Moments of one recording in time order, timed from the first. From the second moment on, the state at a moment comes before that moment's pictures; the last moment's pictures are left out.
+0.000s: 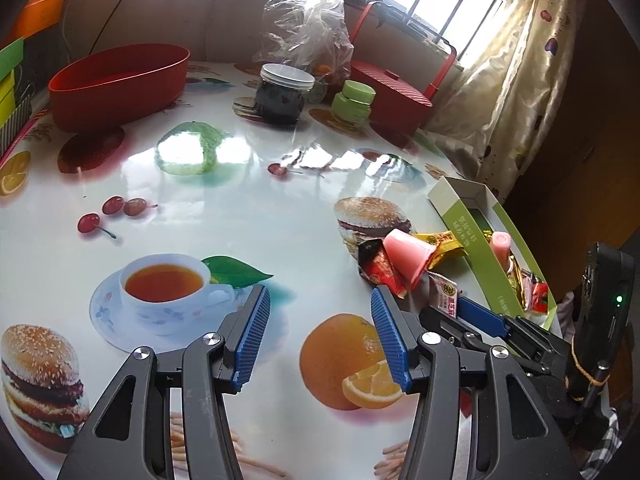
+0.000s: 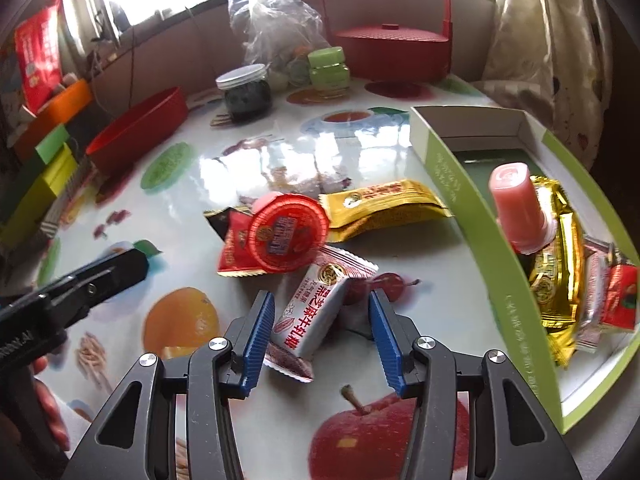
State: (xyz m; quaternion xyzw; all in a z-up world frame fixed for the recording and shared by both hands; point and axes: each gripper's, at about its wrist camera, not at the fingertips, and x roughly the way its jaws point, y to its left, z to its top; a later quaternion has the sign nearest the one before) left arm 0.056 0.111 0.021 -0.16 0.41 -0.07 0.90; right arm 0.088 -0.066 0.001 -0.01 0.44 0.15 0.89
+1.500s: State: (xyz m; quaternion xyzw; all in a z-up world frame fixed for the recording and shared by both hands) left arm 0.140 0.028 0.027 -0.01 0.44 -0.18 0.88; right arm 0.074 -0.100 0.001 0.03 0.43 0.12 0.89
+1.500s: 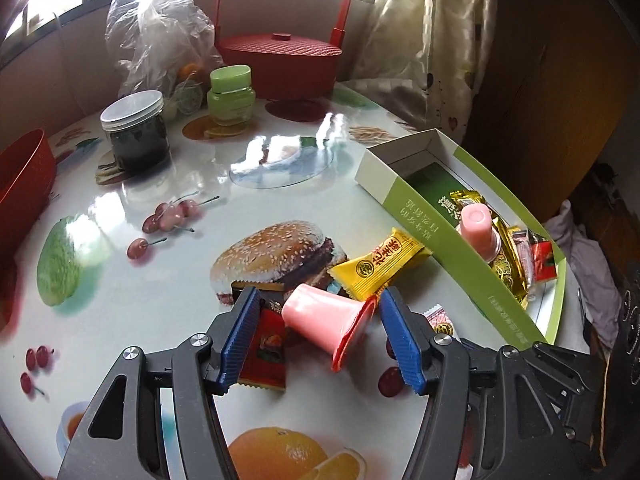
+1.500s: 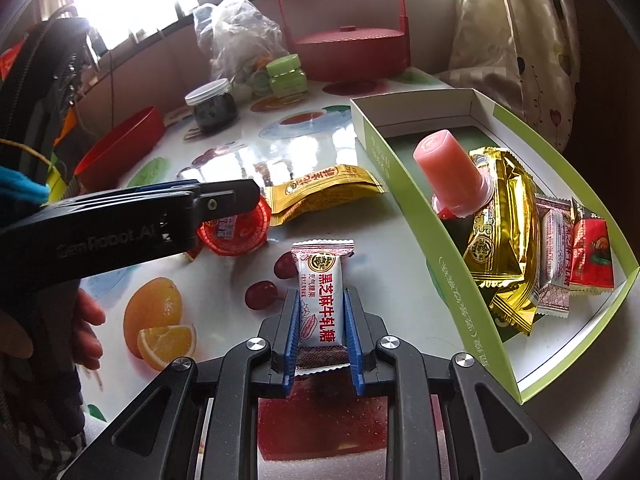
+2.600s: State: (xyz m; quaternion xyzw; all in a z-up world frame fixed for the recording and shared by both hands) left arm 0.136 0.004 0.019 0.06 0.44 -0.22 0.87; right arm 0.072 -0.112 0.000 0.05 0.43 0.12 0.89
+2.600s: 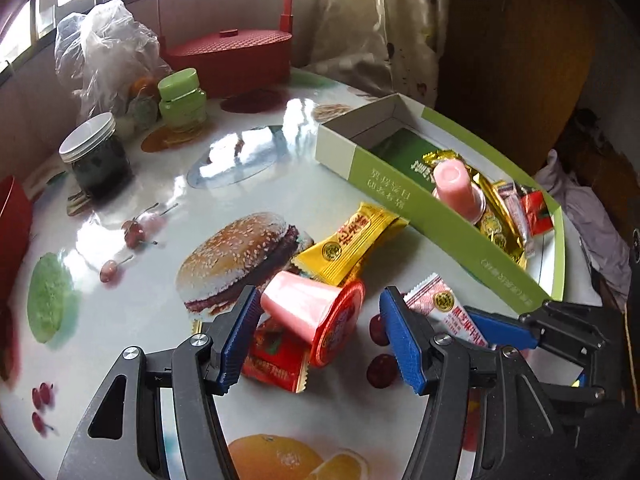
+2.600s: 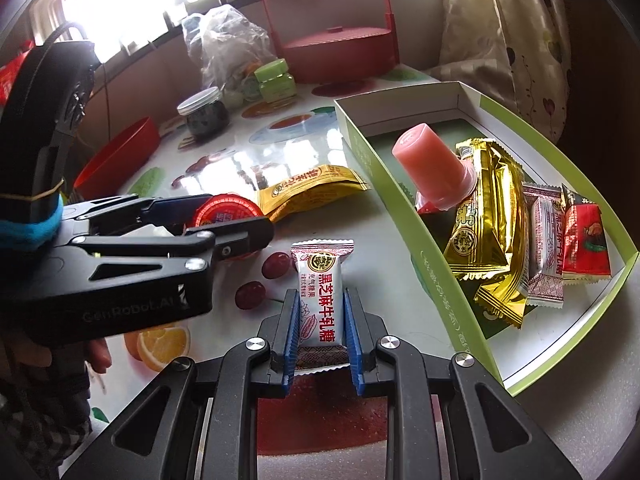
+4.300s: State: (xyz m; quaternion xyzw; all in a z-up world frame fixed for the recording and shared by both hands) left arm 0.112 0.005 0.028 0.01 0.42 -0.22 0.88; right arm 0.064 -0.120 0.009 0.06 0.42 0.11 0.90
